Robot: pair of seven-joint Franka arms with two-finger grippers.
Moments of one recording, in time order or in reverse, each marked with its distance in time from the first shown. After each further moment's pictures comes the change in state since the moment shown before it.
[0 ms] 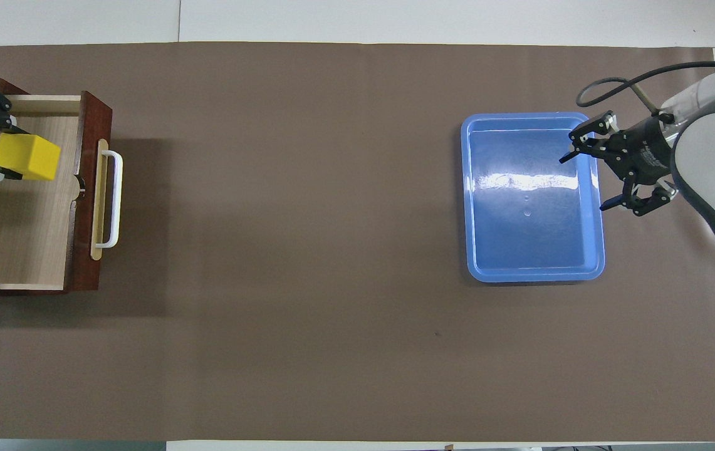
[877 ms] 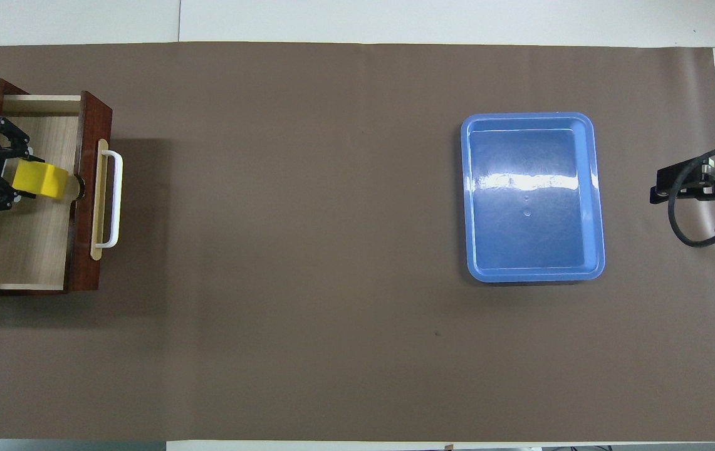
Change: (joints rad) left arm 0.071 -0.047 0.000 -0.367 0.000 0.370 0.150; right arm -0.015 -0.225 0.023 -0.012 -0.208 -0.109 -0.577
